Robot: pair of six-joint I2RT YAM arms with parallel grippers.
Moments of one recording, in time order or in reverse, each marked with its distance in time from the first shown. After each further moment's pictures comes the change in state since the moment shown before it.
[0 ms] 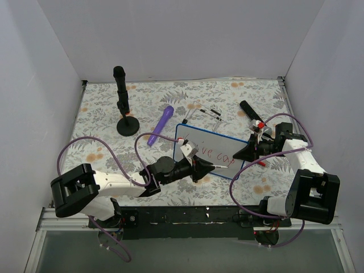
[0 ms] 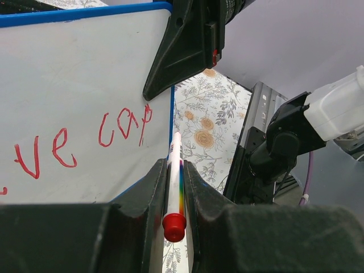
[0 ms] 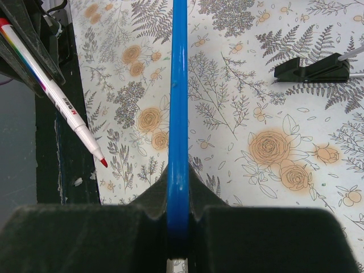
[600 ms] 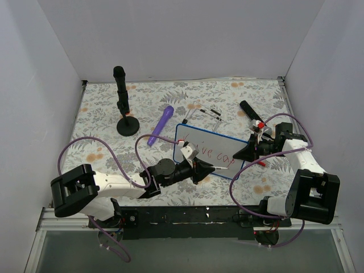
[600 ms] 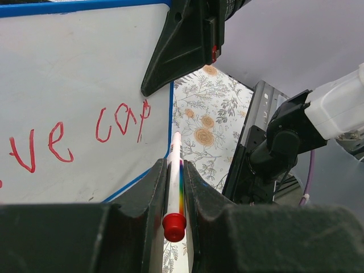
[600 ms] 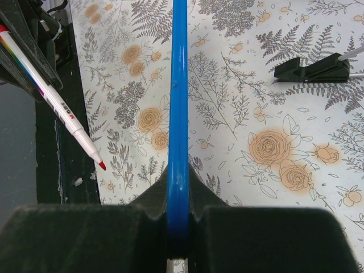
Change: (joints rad) left arm -0.028 -0.012 -0.009 -0.005 -0.042 0.003; right arm 0.000 0.000 0.000 0.000 0.000 0.000
